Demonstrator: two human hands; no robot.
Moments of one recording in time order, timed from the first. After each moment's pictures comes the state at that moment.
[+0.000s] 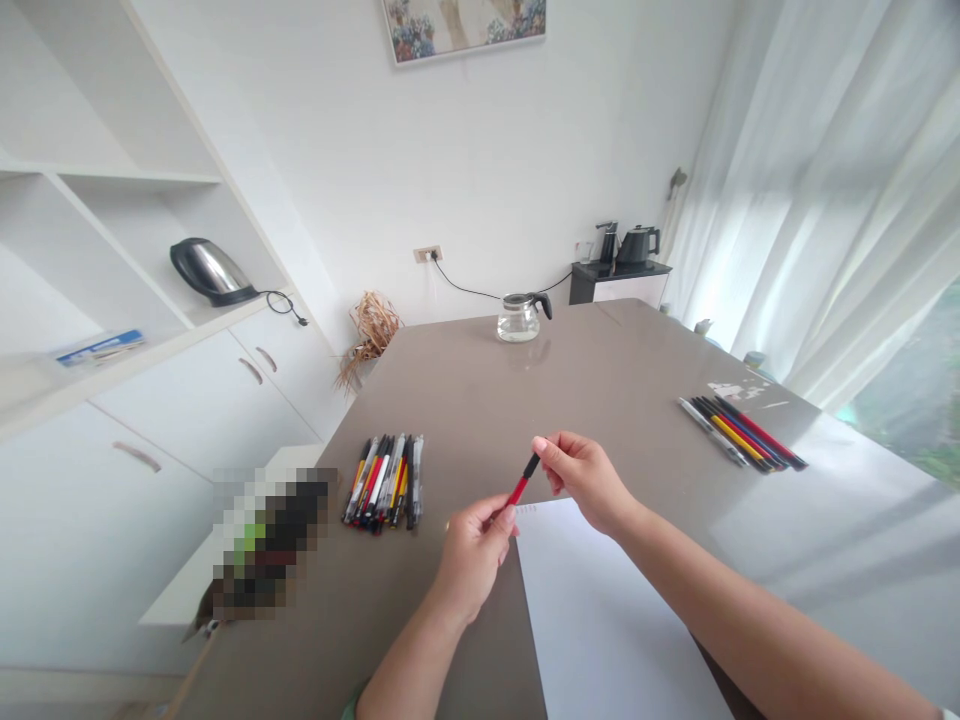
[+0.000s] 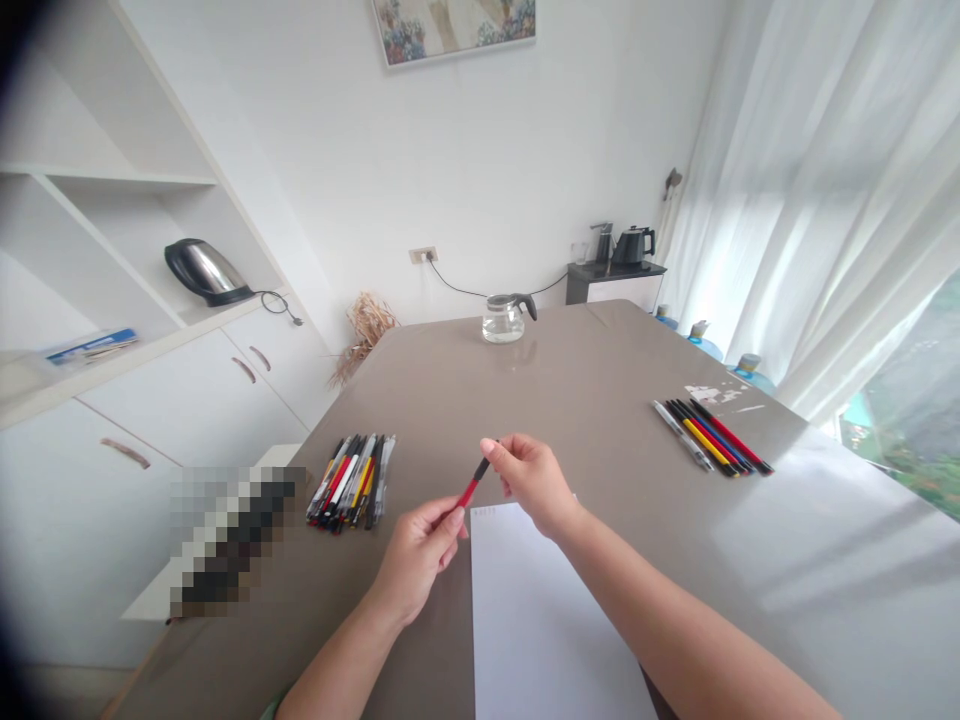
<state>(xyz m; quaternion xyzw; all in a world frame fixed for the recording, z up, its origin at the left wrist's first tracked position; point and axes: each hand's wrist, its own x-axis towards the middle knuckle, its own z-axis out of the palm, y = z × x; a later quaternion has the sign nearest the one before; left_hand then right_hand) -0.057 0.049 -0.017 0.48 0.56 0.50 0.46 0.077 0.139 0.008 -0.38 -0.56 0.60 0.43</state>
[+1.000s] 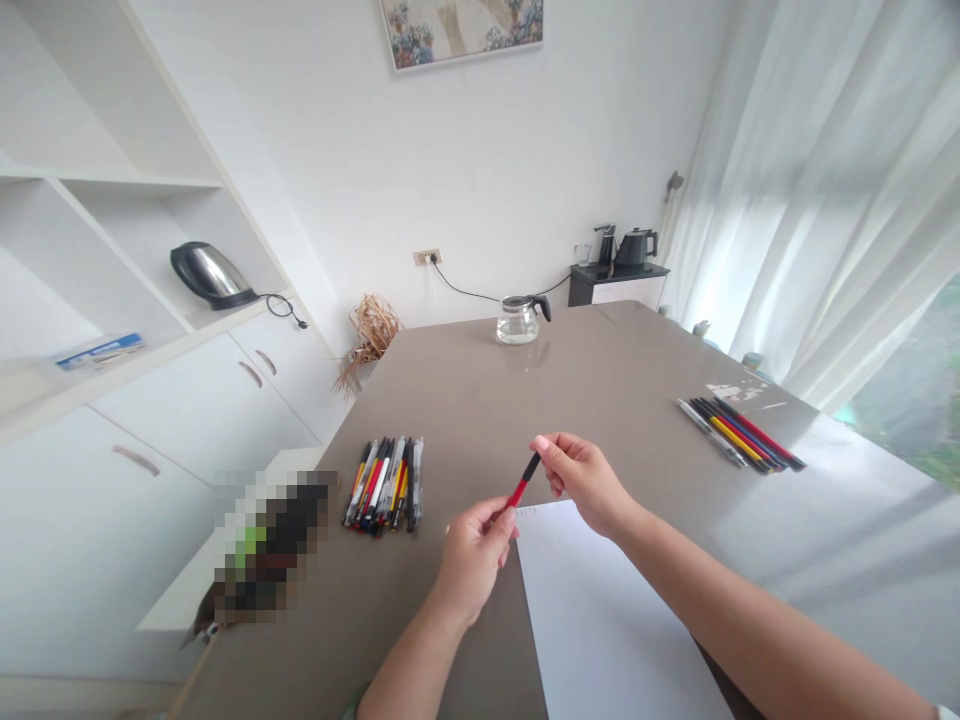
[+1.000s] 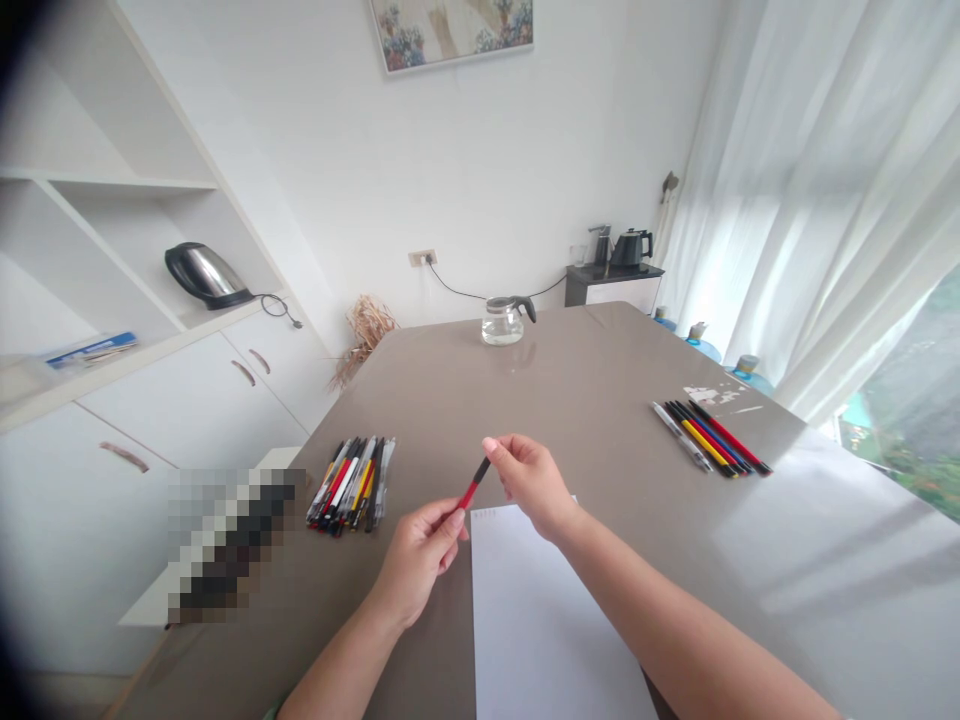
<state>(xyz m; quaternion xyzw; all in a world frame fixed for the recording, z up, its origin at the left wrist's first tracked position) -0.058 0.049 -0.017 0.47 0.57 0.50 0.46 0.076 0.139 0.008 -0.37 -0.56 0.61 0.42</state>
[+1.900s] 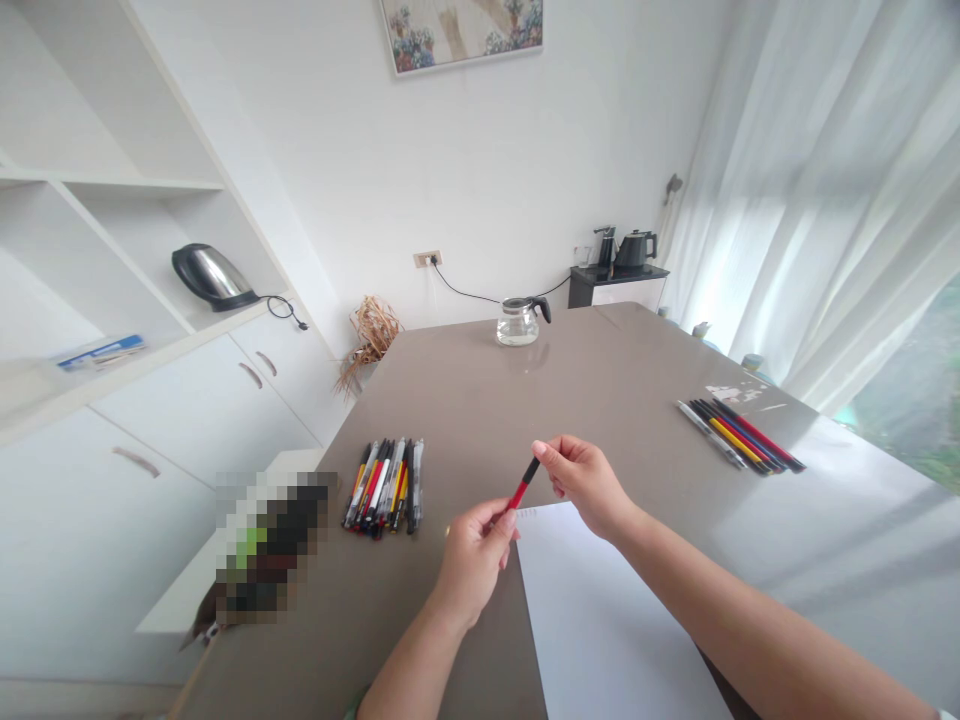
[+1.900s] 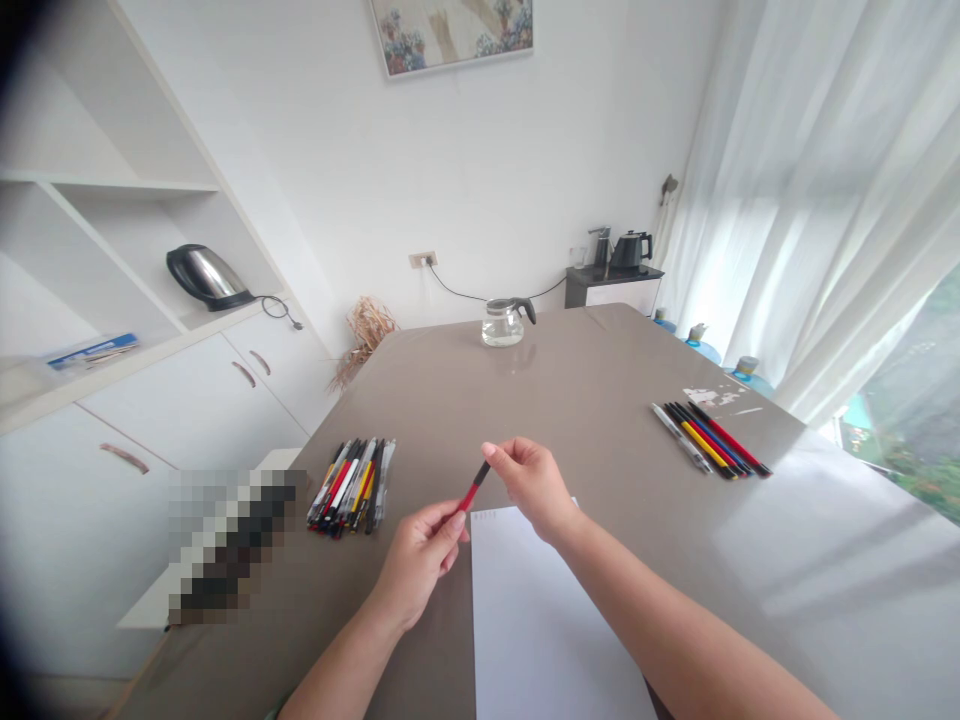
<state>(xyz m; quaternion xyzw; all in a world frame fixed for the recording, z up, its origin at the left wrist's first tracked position) -0.058 0.048 -0.015 0.46 0.57 0.50 0.45 0.075 0.138 0.007 -0.40 -0.55 0.59 0.43</state>
